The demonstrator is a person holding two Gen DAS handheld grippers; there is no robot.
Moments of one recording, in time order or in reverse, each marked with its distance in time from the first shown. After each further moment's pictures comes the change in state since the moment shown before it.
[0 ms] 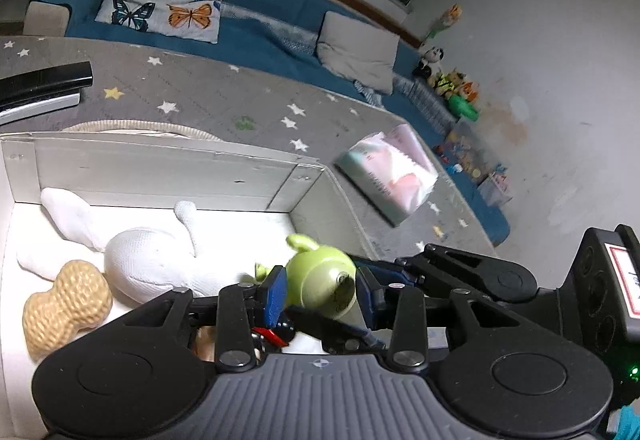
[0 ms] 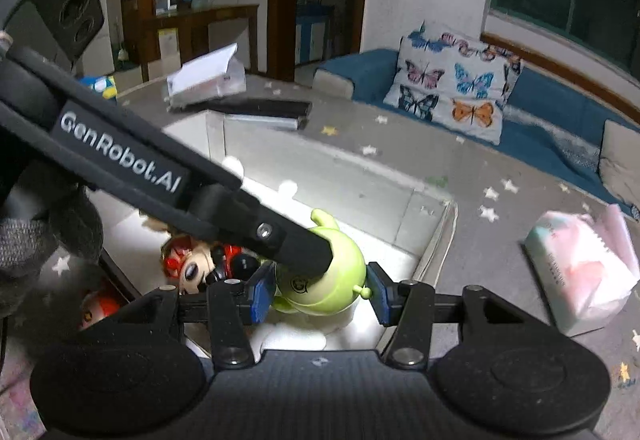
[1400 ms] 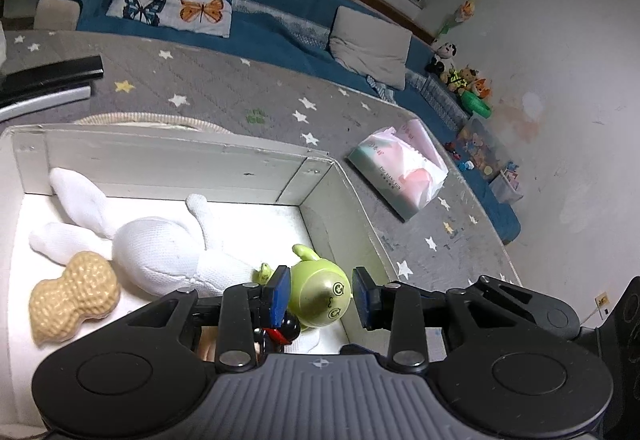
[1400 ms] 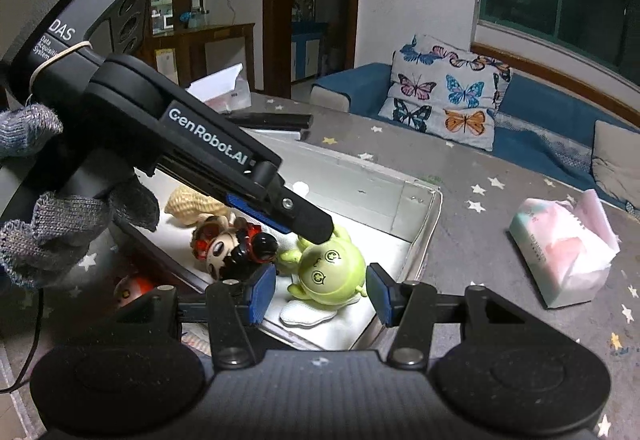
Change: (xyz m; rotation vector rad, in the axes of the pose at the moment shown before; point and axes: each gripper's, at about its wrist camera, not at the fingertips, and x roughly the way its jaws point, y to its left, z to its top) left arm -0.013 -0.004 -0.004 -0.012 -0.002 0.032; right arm -0.052 0.010 -0.022 0.042 -0.084 0.001
